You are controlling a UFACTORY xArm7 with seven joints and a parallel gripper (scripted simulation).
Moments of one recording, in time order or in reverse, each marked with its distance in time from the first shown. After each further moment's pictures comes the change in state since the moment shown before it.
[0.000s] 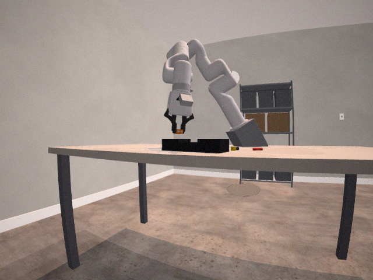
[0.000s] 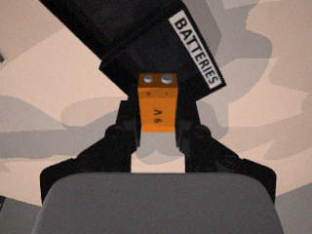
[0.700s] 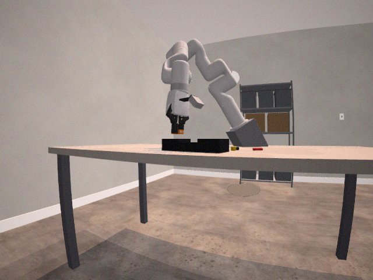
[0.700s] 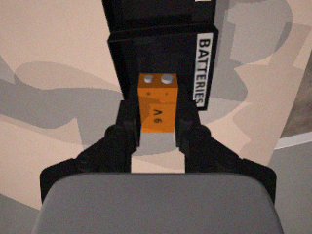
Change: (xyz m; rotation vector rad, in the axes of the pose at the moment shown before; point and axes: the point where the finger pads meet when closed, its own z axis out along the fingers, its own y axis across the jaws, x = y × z) arm 0.000 0.004 0.001 0.020 0.009 -0.519
